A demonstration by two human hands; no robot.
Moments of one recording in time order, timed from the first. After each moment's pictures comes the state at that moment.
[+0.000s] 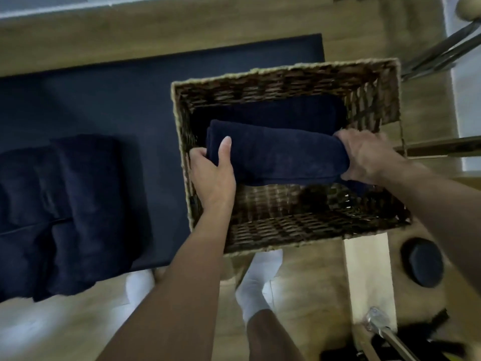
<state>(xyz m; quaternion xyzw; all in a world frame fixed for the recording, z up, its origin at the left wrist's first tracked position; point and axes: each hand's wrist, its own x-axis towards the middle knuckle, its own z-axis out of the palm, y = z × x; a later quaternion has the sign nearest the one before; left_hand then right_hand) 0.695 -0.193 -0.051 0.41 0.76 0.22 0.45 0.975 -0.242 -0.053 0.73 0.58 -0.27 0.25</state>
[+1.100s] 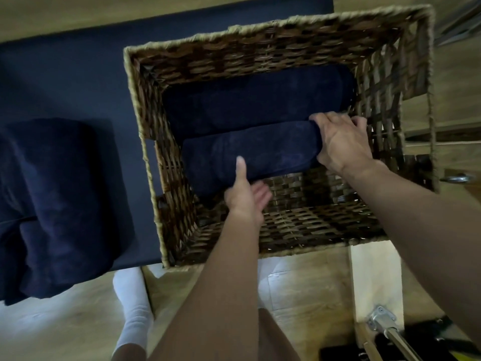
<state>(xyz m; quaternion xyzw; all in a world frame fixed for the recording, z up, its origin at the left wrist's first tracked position) 0.759 -0.245 -0.121 -0.10 0.71 0.19 0.67 0.957 -0.248 -0.141 0.77 0.59 -0.21 0.12</state>
